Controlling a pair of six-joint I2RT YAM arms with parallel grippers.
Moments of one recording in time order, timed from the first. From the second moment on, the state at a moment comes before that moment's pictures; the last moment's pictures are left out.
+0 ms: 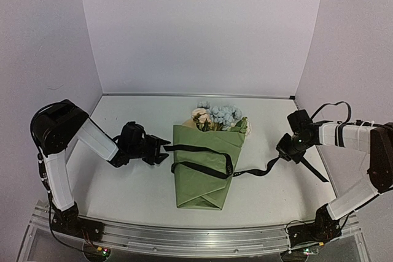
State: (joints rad) left arm -0.61 1.93 0.73 0.67 0.27 -1.78; right arm 0.26 1.45 0.79 -0.46 0.02 0.96
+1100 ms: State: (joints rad) left arm -0.80 1.93 1.48 0.28 0.48 -0.91; right arm 0.10 1.36 0.81 -0.66 0.08 0.93
